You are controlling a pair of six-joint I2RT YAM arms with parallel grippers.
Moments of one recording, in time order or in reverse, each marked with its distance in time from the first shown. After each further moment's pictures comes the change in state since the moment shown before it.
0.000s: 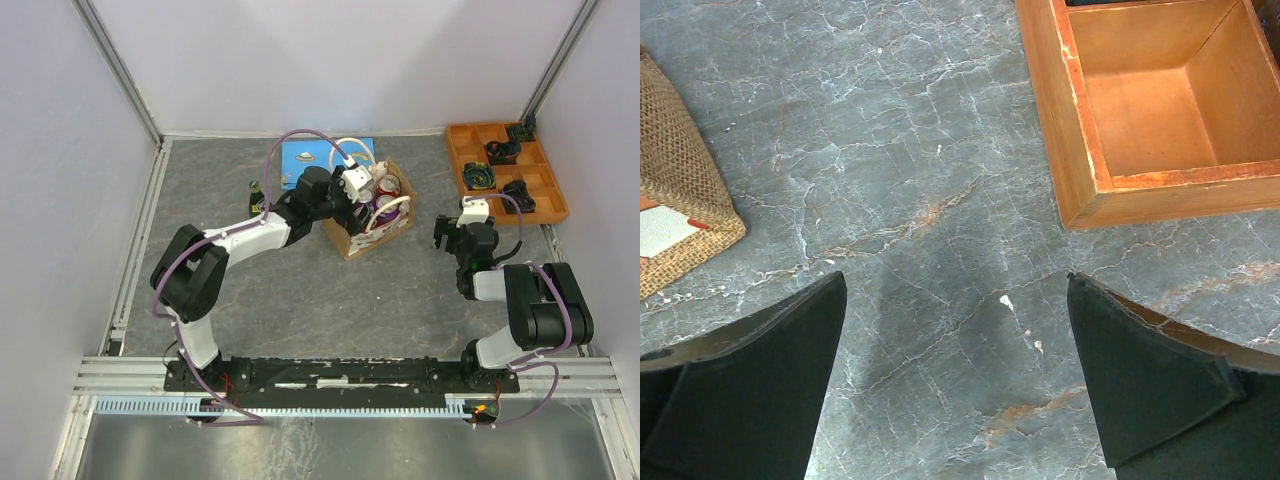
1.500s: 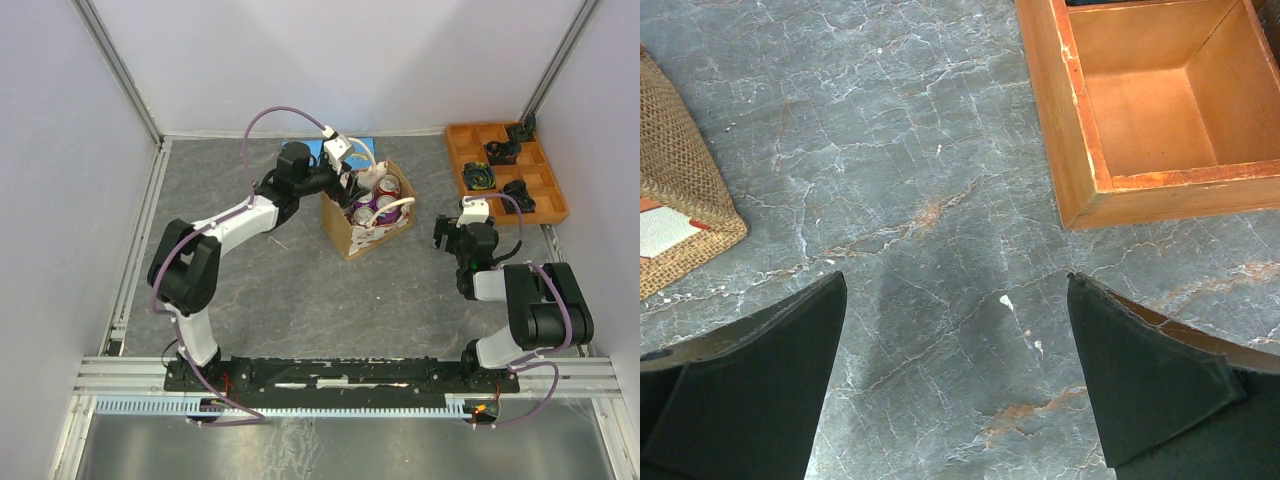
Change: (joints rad) left arm 0.118 -0.011 0.089 0.076 0.146 -0.104; right arm 0.000 0.000 0.000 0.000 0.000 0.000
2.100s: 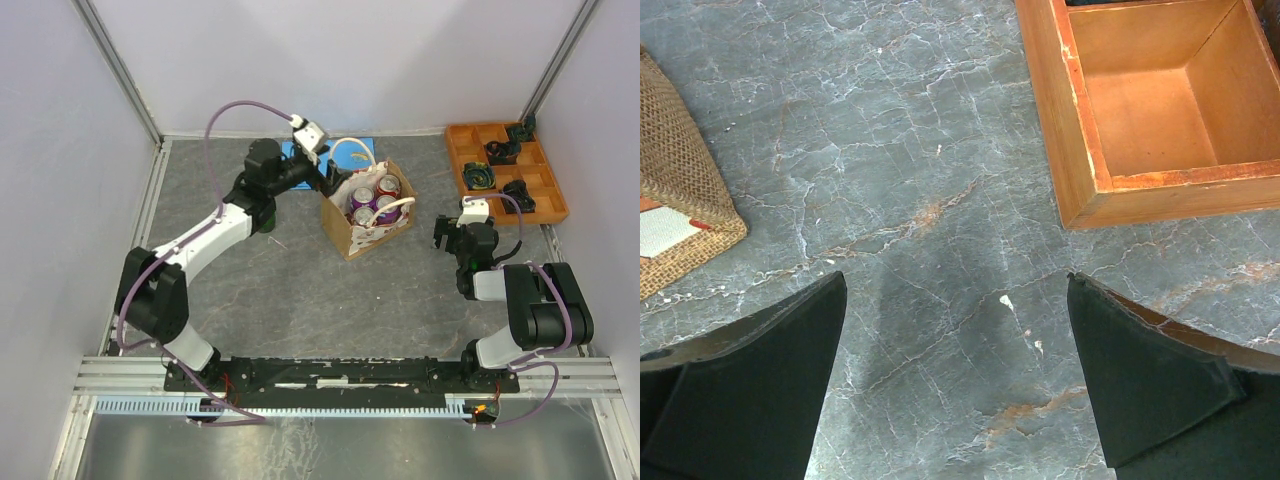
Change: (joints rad) left arm 0.065 -0.235 -0.097 0.051 -0.068 -0.005; right arm 0.000 0.000 0.000 0.000 0.000 0.000
